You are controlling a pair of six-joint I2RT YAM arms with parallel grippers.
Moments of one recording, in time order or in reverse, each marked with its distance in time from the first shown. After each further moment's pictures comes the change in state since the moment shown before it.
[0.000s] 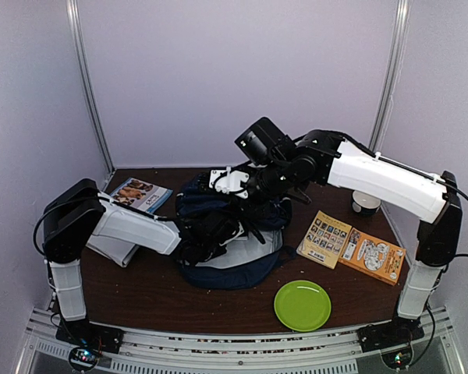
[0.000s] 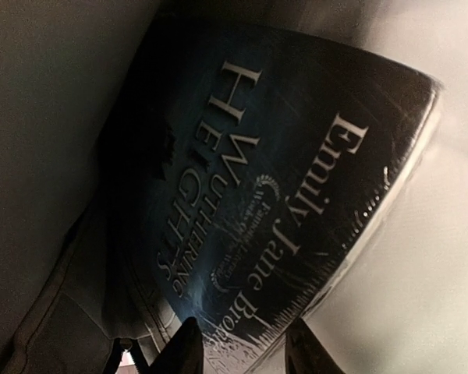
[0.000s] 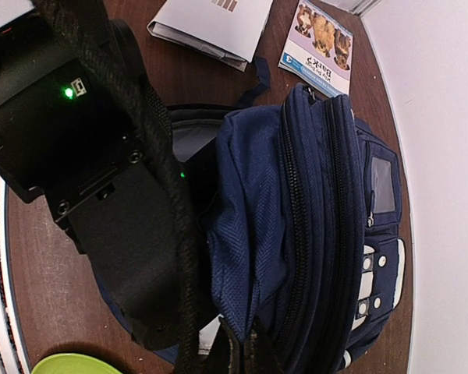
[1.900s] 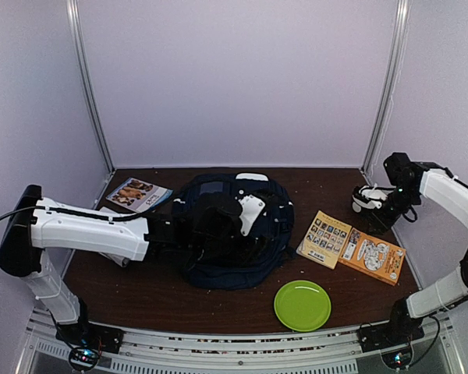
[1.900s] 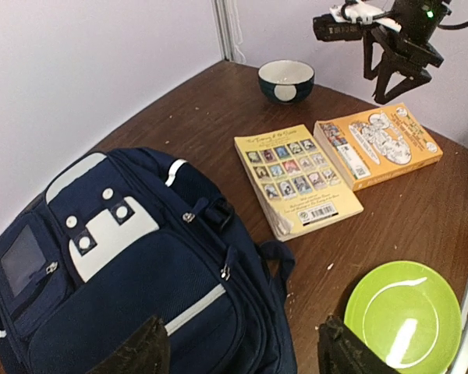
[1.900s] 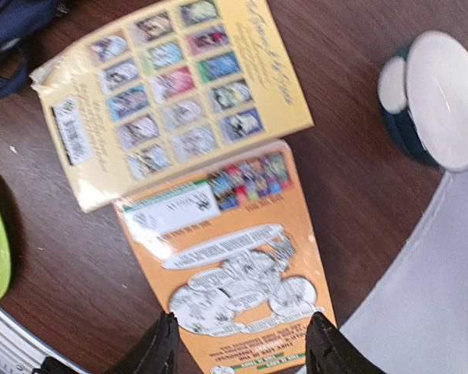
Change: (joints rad) left arm -0.240 -0.304 0.040 0.037 0.338 -0.499; right arm -0.959 -0.476 -0.775 -0.106 -0.097 -0.021
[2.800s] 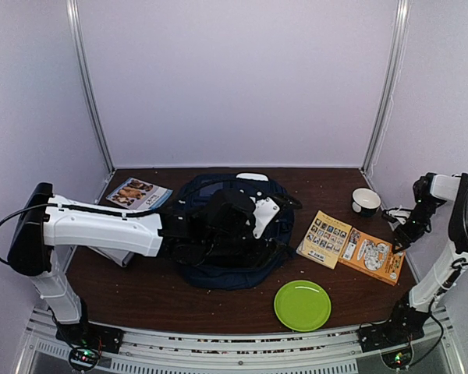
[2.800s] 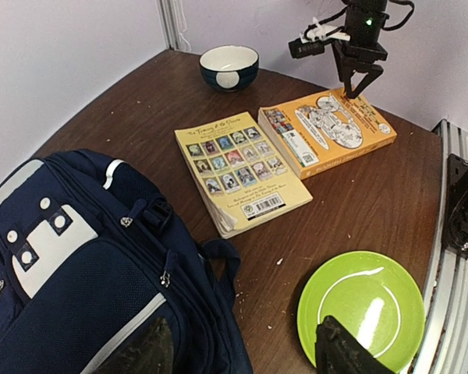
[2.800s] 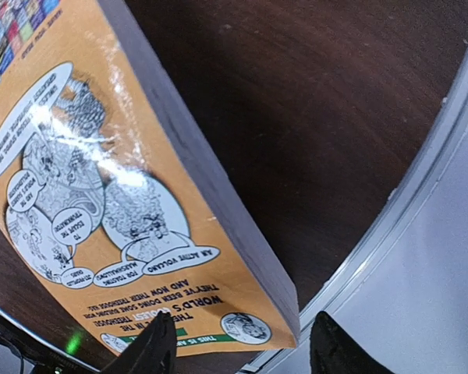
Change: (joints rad) left arm 0.018 0.094 0.114 -0.055 0.174 -0.014; right arm -0.482 0.296 0.002 -0.006 0.018 -0.264
